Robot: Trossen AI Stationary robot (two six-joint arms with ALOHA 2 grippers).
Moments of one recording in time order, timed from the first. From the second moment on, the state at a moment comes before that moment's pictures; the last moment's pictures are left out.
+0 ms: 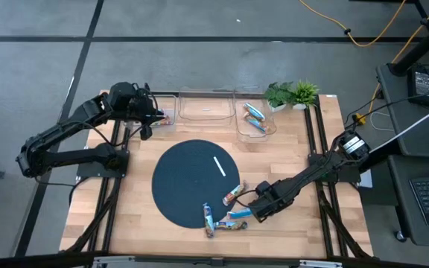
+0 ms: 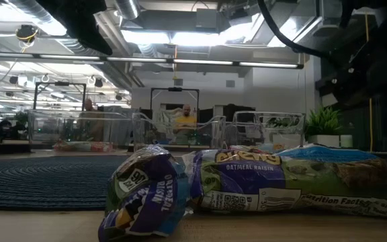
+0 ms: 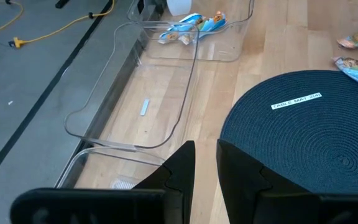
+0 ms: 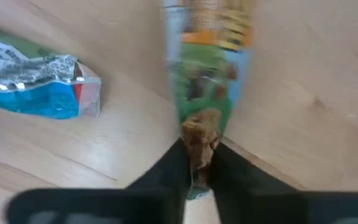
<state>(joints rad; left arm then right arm) 0.64 0.80 0.88 -0.74 0.21 0.30 0.55 1.79 1.06 -0.83 -0.15 1.51</state>
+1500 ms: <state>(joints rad) 0.64 0.80 0.88 -0.74 0.21 0.22 0.03 1.16 1.14 -0.96 0.10 0.88</state>
